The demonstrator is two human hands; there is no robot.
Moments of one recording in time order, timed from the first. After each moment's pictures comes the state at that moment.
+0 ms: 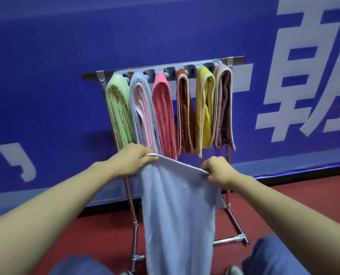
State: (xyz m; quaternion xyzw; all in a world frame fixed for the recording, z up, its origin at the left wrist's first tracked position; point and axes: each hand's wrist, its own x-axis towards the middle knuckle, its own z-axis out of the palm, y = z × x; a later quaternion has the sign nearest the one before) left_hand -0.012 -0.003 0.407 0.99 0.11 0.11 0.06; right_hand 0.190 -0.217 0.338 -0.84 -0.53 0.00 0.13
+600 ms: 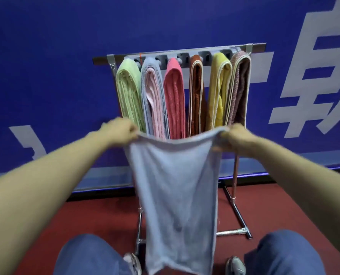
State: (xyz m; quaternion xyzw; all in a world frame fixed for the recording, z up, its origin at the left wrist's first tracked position) left_hand -0.022 0.061 0.437 0.95 0.30 0.07 -0.03; right_hand 0.220 -0.199 0.398 -0.71 -0.28 0.27 0.58
